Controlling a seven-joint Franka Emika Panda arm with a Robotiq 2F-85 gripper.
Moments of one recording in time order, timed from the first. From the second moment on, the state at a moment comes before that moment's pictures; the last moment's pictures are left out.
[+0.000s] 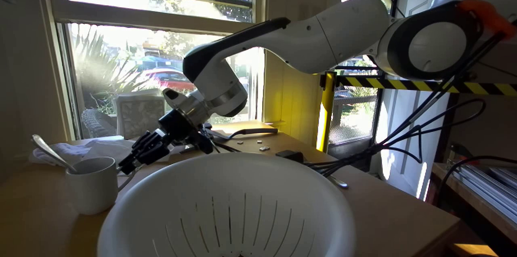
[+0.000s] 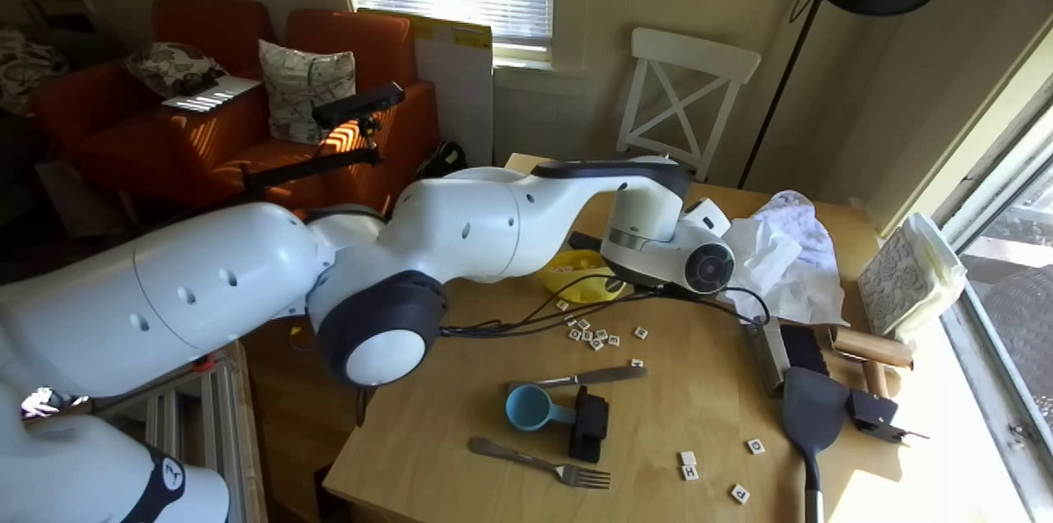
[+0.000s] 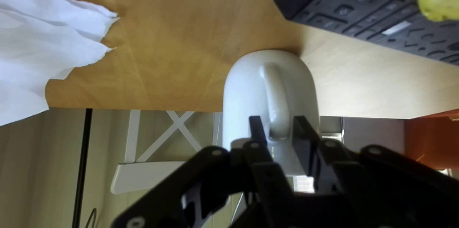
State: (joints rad) arm -0.03 1.42 -0.08 -0.64 1.26 2.26 -1.75
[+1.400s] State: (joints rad) arm 0.23 0.95 -0.69 -1.09 0.90 2.16 -1.39
